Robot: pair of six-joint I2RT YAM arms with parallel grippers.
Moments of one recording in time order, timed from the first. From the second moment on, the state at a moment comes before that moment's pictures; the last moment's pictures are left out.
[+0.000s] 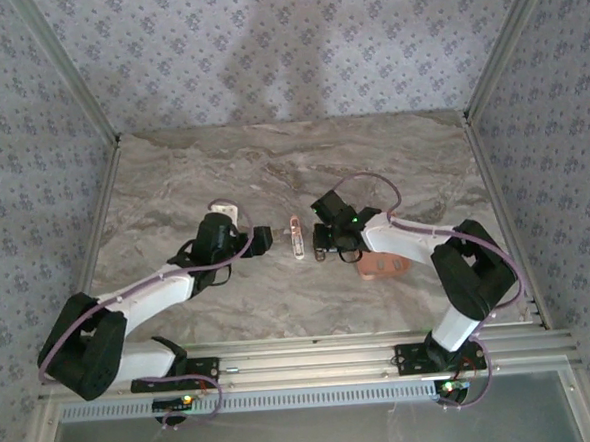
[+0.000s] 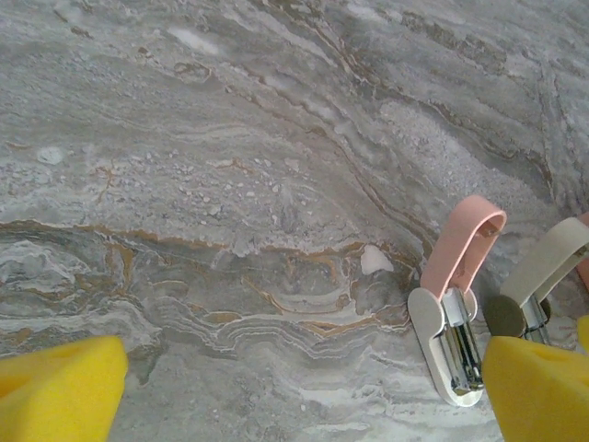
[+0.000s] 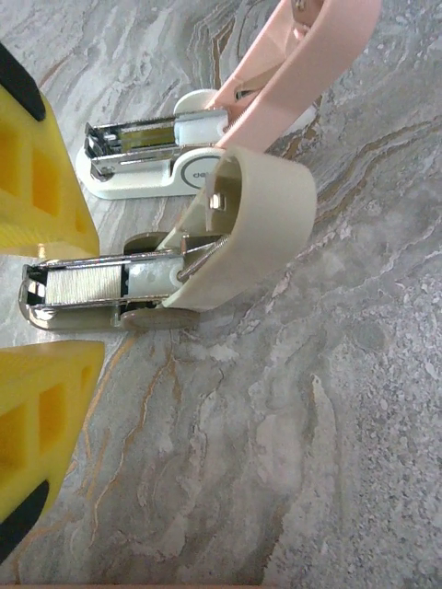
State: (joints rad) left arm -0.57 1.29 0.55 0.12 -0.03 -0.49; right arm 0.71 1.64 0.98 -0.40 0.06 0.69
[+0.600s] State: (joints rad) left arm -0.57 1.33 0.58 0.15 0.01 -0.49; right arm 0.69 1.54 0.98 -0.41 0.06 0.69
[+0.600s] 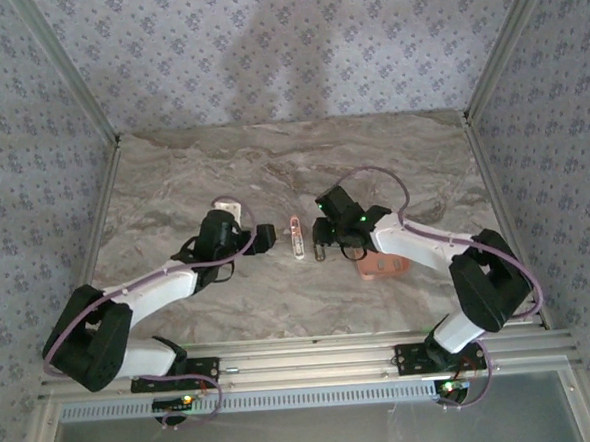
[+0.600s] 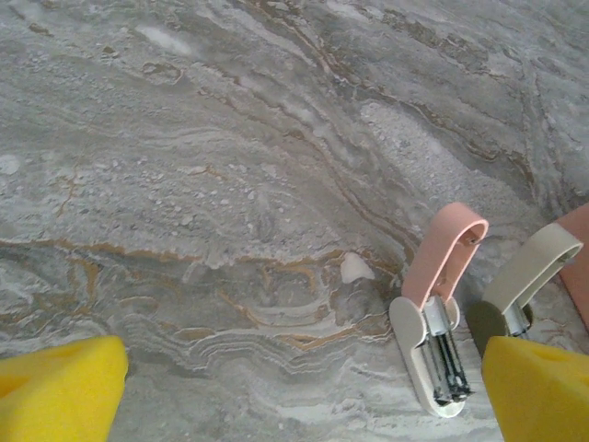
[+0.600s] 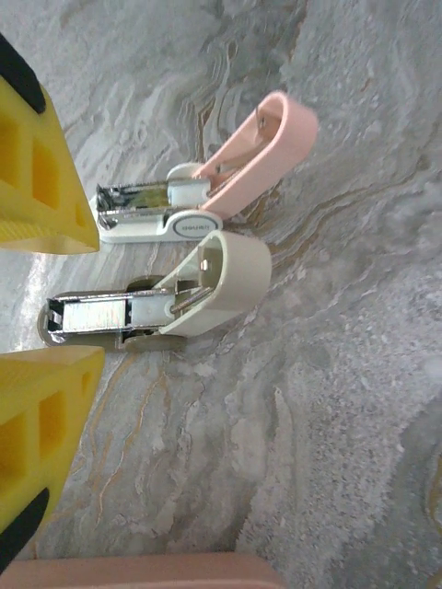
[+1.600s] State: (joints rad) left arm -0.57 1.53 0.76 0.09 0.07 -0.55; right arm 0.26 1.60 1.06 -0.88 -0.12 0.65
